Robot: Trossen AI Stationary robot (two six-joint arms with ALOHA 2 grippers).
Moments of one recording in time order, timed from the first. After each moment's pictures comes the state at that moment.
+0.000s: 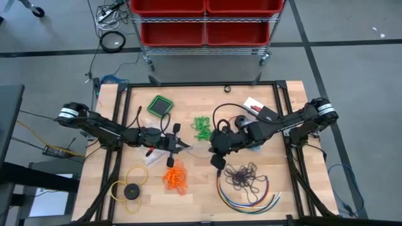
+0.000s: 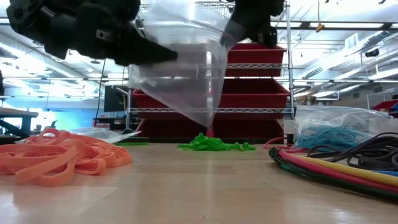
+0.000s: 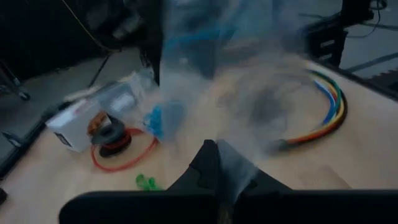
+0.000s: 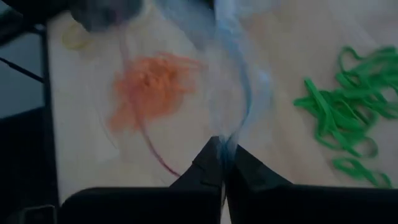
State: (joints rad) left arm -0.16 1.39 0.45 0.73 -0.05 0.24; right arm 0.25 1.60 1.28 -0.52 0.19 0.62
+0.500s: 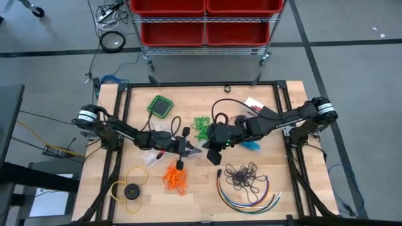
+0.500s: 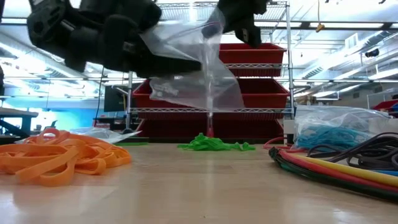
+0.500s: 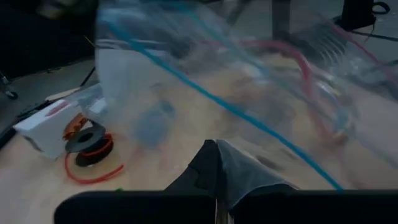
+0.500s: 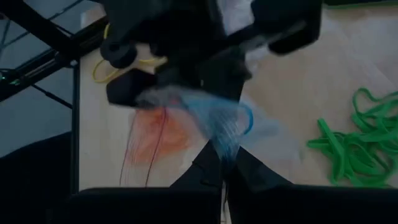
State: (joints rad) left arm -0.16 1.64 0.55 0.91 -0.03 0.21; right arm 0.19 1.60 1.28 -0.38 0.13 0.57
